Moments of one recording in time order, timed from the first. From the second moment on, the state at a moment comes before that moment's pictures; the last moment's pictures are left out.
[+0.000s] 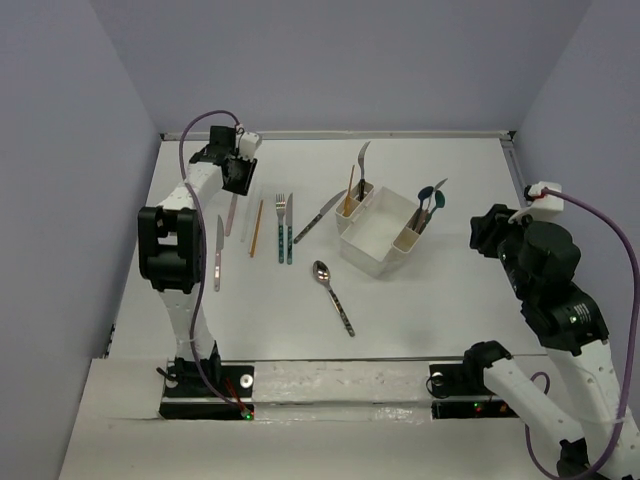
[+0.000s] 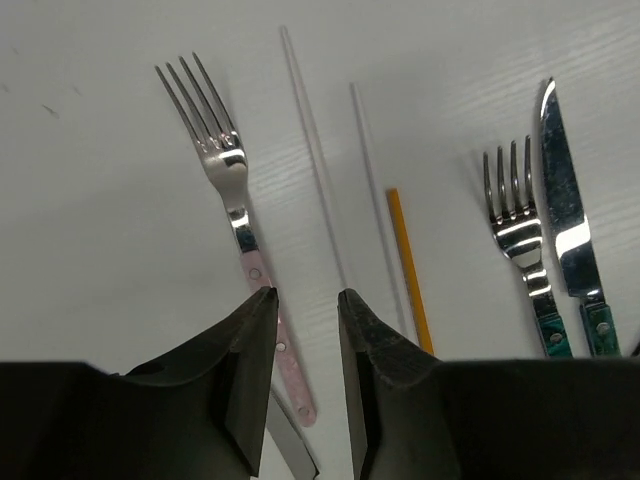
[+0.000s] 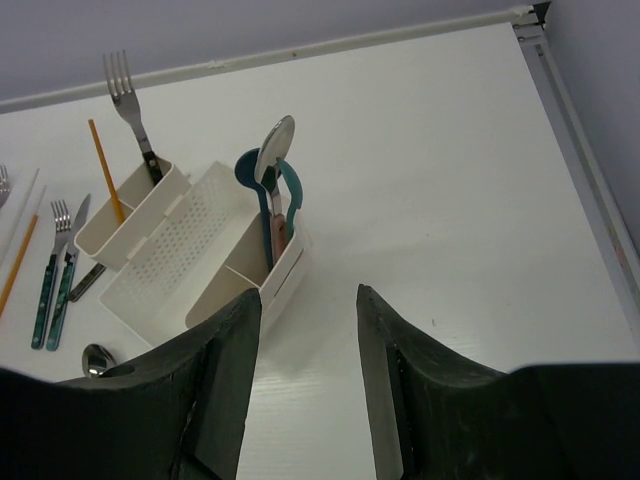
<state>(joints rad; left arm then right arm) -0.11 1.94 1.58 -0.50 0.09 0.24 0.34 0.62 1.02 -0.64 0.35 0.26</state>
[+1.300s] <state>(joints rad) -0.12 2.25 1.79 -0.62 0.11 0.27 0.34 0.59 1.02 -0.67 0.36 0.27</state>
